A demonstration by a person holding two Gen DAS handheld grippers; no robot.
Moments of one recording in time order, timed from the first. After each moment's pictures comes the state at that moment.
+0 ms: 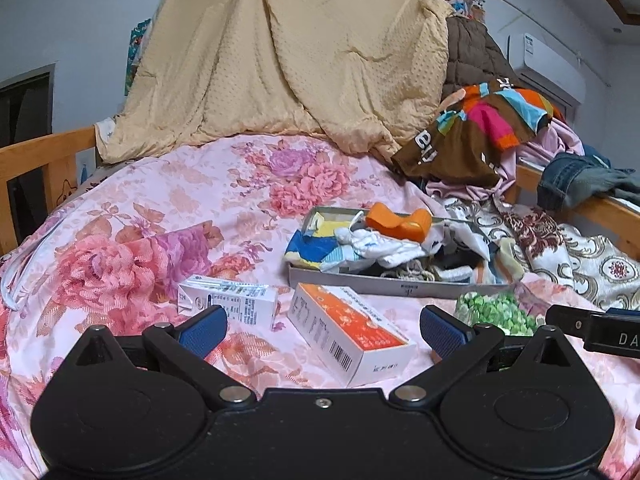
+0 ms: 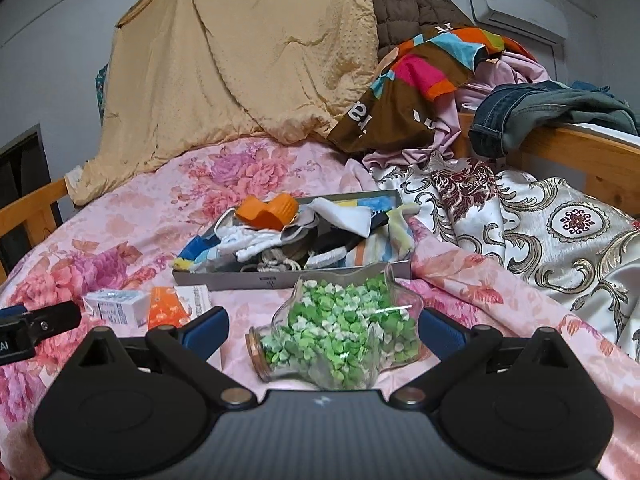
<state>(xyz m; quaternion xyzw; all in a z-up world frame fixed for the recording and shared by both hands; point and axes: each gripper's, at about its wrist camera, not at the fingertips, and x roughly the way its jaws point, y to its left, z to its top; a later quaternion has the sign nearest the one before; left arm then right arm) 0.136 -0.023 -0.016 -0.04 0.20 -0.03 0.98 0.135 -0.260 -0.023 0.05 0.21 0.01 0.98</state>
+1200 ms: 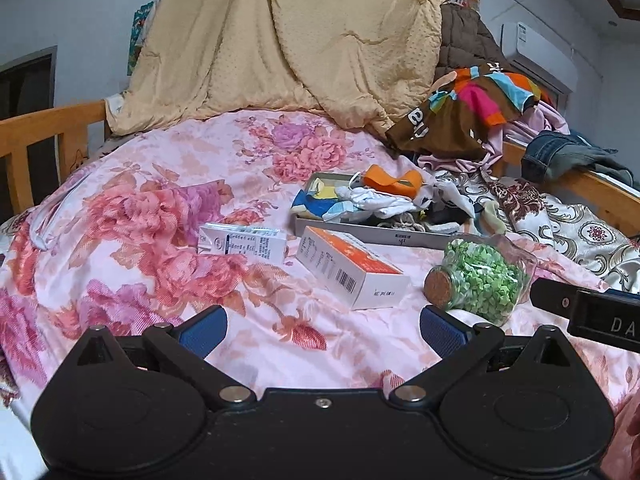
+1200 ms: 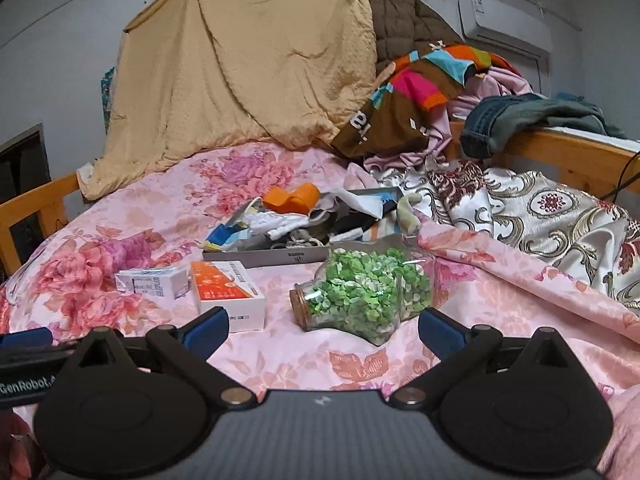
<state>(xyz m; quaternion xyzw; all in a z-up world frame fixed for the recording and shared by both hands) 0.067 -0.007 -0.038 -0.05 0.22 -0.04 0.97 0.054 -0.208 -0.031 0.05 0.19 -0.01 0.98</state>
